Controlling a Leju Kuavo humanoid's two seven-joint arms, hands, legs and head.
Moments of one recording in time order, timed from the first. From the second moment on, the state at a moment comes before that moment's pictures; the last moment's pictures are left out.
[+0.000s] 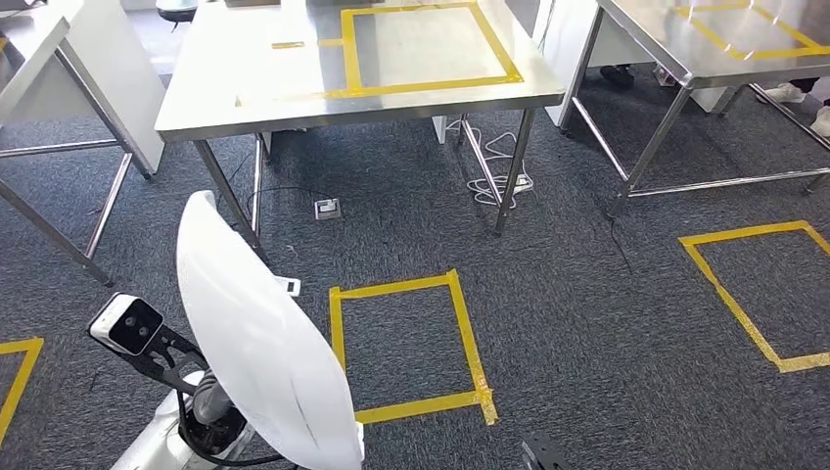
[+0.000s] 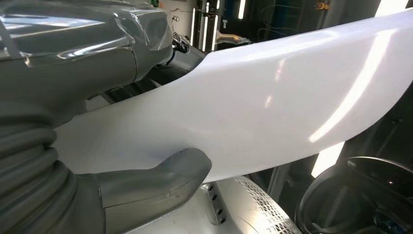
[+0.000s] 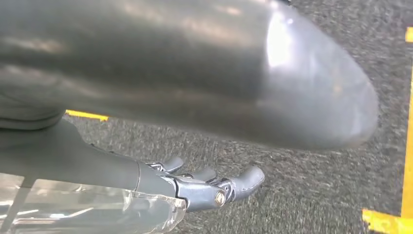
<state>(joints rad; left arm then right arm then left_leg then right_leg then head) -0.17 0.14 -0.71 -1.58 0.95 -0.90 -0.37 -0.10 -0.16 0.89 -0.30 -0.60 0.08 0.10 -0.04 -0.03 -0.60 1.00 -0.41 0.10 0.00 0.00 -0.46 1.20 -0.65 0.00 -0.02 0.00</state>
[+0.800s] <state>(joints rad) -0.18 0.14 -0.72 -1.58 0.95 -0.88 -0.37 -0.09 -0.19 0.89 -0.30 -0.58 0.13 0.09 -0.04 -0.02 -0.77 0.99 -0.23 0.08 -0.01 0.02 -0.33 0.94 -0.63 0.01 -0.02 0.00</state>
